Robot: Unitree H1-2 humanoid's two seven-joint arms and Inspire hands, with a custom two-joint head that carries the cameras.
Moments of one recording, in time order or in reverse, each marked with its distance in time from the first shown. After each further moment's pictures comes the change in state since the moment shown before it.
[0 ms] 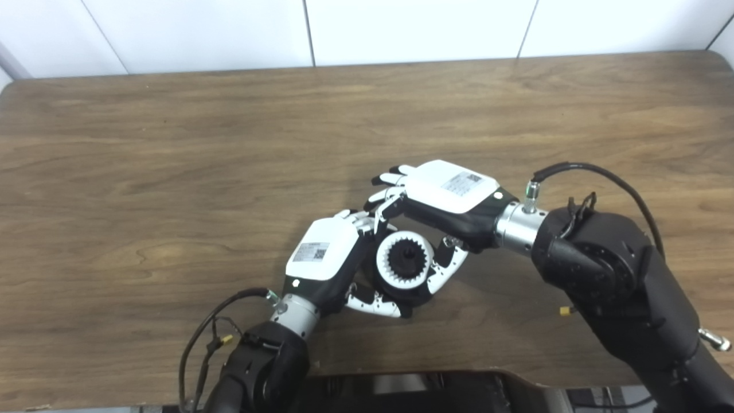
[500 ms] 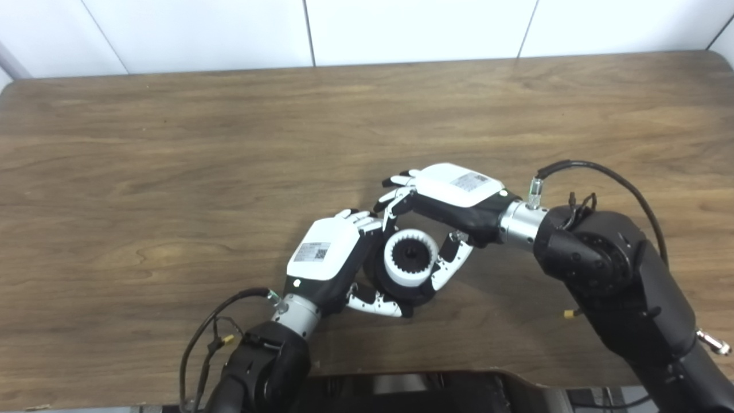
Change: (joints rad) left arm 0.001 -0.003 0.000 -0.001 0.000 0.000 -0.002; right arm 0.028 0.005 -0.052 0.084 0.068 0.005 -0.028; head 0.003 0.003
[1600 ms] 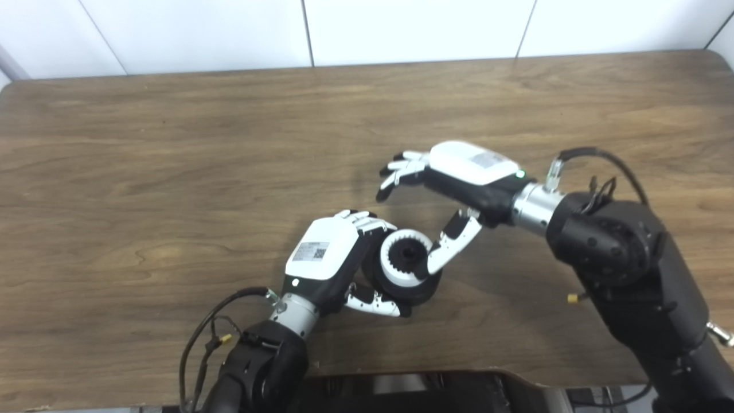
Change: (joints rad) left arm -0.002 0.006 0.009 -0.002 0.002 0.000 -0.020; right arm -0.063 -0.003 -0.048 -0.078 0.007 0.143 0.020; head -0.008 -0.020
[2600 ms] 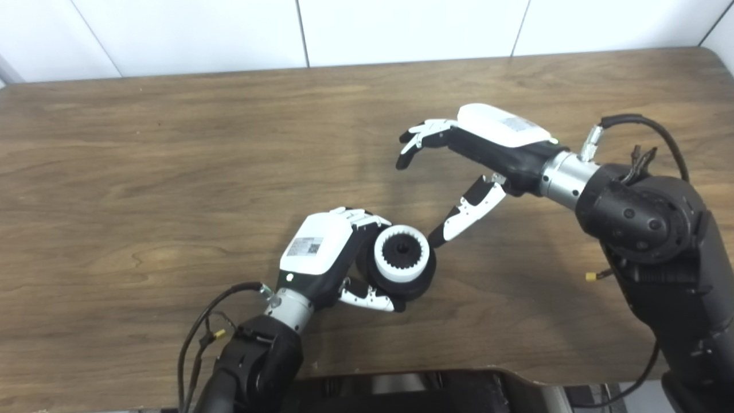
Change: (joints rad) left arm -0.033 0.004 0.038 0.009 -0.012 0.001 -0.034; right arm -0.041 -0.041 -0.064 -0.040 0.039 0.086 0.007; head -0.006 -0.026
